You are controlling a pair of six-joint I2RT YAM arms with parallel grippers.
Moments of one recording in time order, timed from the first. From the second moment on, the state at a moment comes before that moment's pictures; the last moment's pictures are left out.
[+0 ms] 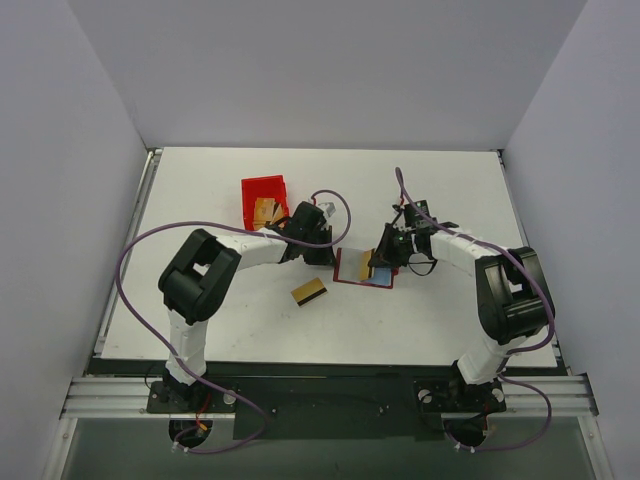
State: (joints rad) left arm -0.66 2.00 1.23 -0.09 0.22 -0.56; right arm 0.28 1.70 0.93 -0.26 -0.40 0.54
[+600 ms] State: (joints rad) left arm -0.66 2.00 1.24 -0.10 0.22 -0.55; right arm 0.27 1.73 0.93 -0.26 -0.42 0.52
